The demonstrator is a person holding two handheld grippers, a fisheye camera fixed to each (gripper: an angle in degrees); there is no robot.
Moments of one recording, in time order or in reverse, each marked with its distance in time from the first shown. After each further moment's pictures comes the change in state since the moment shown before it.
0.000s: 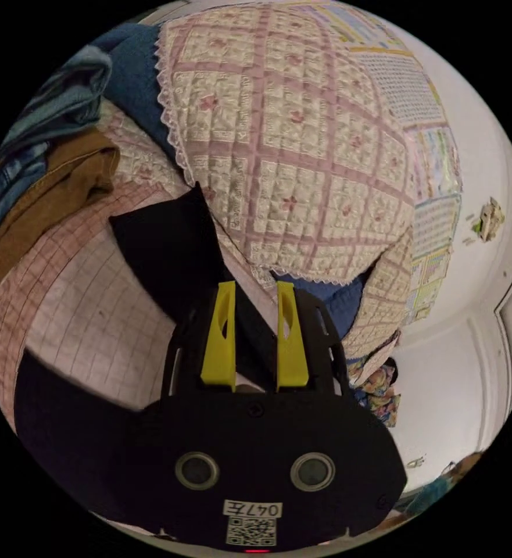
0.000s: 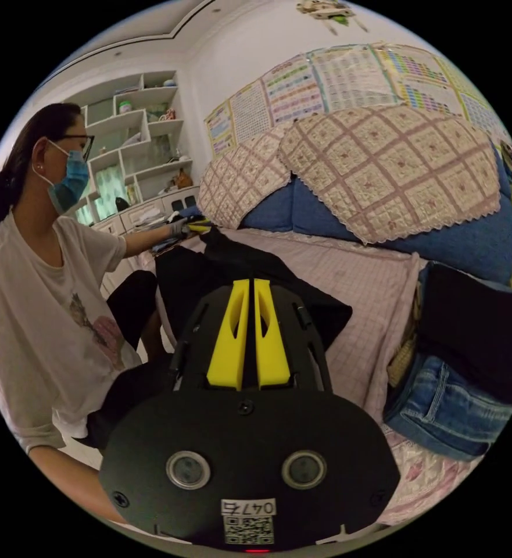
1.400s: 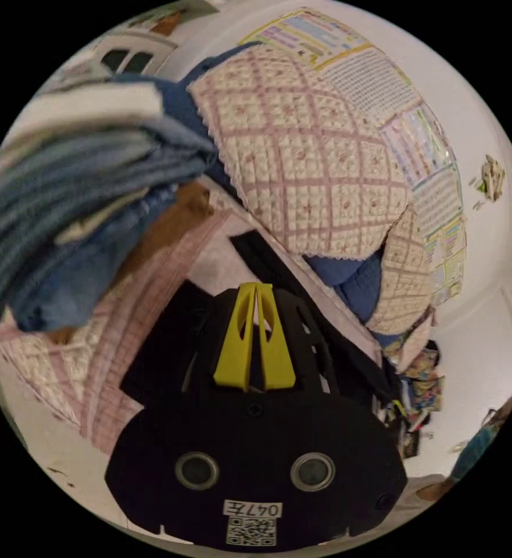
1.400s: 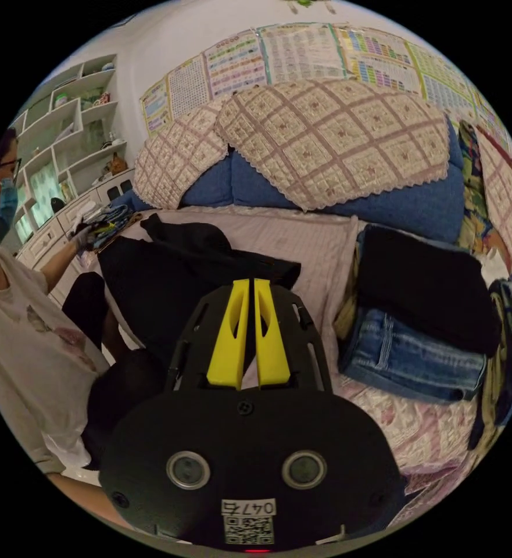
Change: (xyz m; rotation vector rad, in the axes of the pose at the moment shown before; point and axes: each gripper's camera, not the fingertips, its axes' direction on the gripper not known) left arm -0.168 0.045 -0.156 -0.001 -0.128 0.135; right arm 0.027 -0.002 -0.022 -0.158 0.274 0.153
